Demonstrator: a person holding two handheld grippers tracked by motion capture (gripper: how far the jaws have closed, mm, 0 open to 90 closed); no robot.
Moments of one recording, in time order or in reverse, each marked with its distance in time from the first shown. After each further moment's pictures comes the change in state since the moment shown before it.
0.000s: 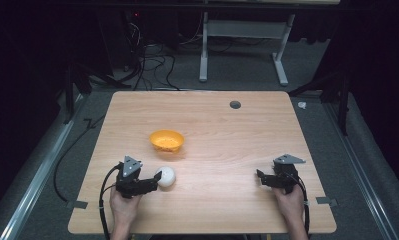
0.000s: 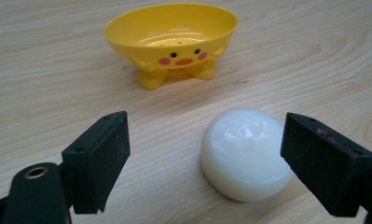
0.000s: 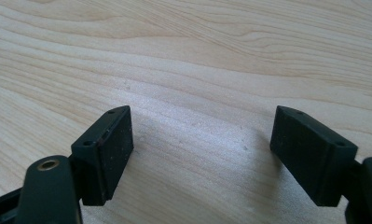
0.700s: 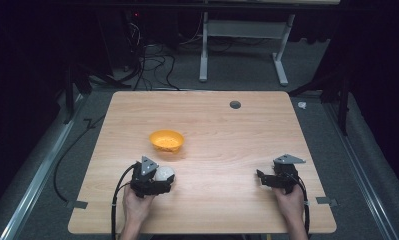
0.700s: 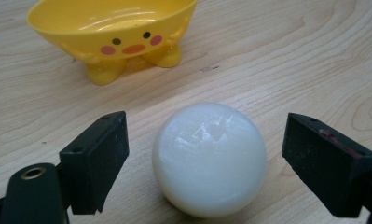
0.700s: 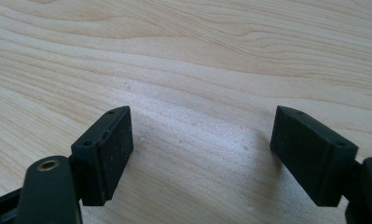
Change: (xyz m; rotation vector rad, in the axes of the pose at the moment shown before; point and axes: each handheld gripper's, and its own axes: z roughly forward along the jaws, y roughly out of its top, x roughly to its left) left arm -0.023 0.000 0.030 0.079 -0.030 0.040; right arm 0.000 0.000 0.000 0.000 0.002 0.000
